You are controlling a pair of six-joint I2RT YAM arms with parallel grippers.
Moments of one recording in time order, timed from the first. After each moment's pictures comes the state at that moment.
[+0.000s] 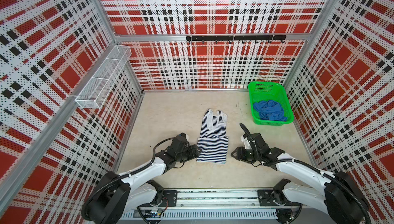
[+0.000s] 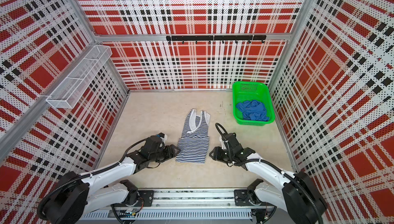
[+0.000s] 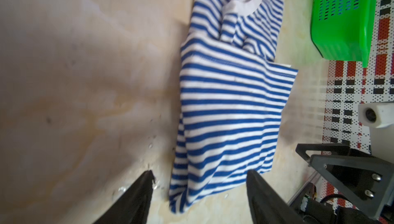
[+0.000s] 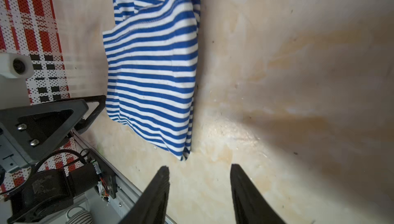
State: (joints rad) left arm -0.57 1.09 0.33 -0.06 0.26 -0.91; right arm 0.60 1.09 0.44 -0.27 -0.33 0.85
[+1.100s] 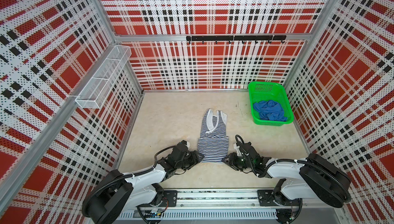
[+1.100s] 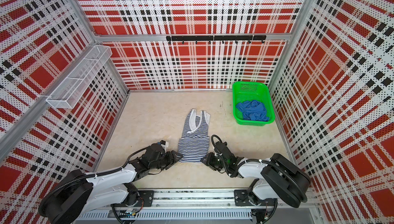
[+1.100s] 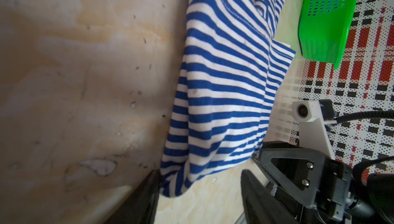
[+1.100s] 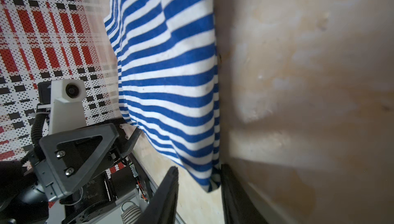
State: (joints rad) left arm -0.67 1.15 0.21 0.17 0.28 -1.11; right arm 0.79 1.35 0.28 0.35 -0.32 1.22
